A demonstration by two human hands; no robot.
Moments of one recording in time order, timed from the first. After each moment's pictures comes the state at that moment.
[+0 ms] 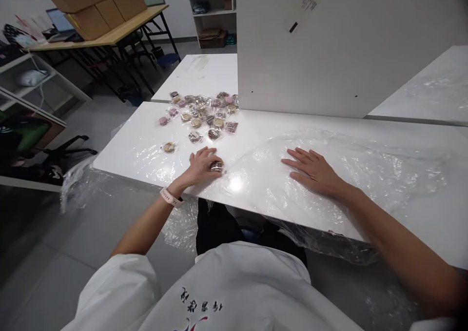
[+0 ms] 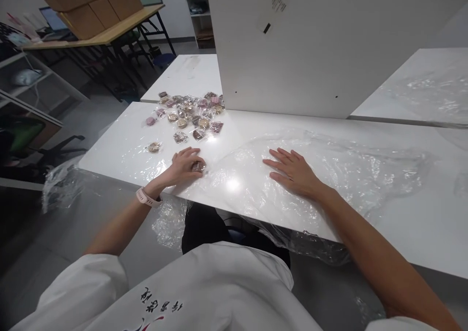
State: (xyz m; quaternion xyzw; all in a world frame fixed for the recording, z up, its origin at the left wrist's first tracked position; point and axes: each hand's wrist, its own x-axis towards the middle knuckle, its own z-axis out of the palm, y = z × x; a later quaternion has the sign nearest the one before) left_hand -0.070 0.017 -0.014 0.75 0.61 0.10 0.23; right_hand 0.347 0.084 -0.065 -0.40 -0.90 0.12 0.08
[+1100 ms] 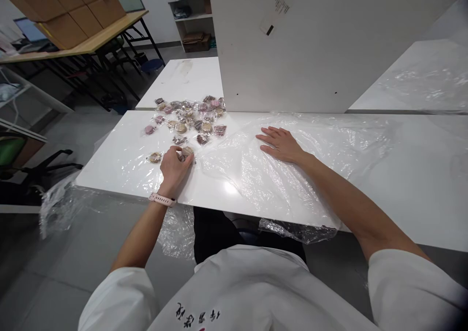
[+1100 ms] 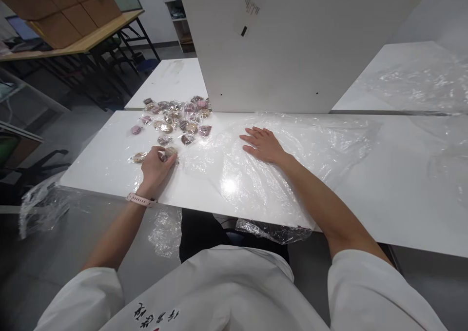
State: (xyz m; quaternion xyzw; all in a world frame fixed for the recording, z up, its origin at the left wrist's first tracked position) left_hand -0.092 0.044 -0.024 0.54 0.81 0.23 0.02; right_hand 0.288 0.167 -0.070 -0.43 -0.89 0.10 0.11
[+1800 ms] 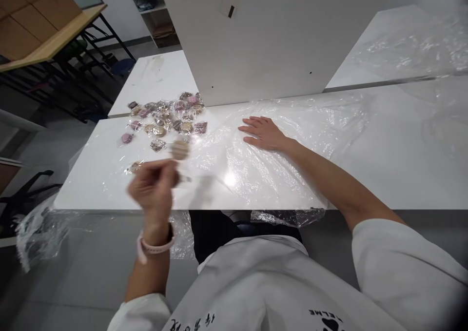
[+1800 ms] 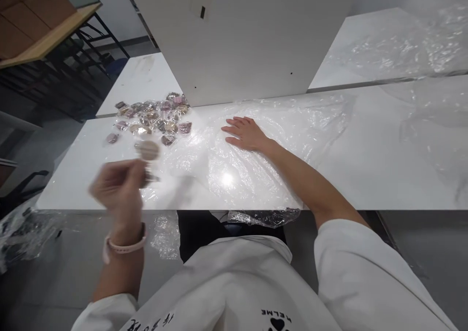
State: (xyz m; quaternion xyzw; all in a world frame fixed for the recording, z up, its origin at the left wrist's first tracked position) left_hand -0.008 -0.012 0.038 0.52 0.56 0.63 0.12; right_hand 0.287 0.164 -0.061 -0.44 -0.88 0.14 0.11
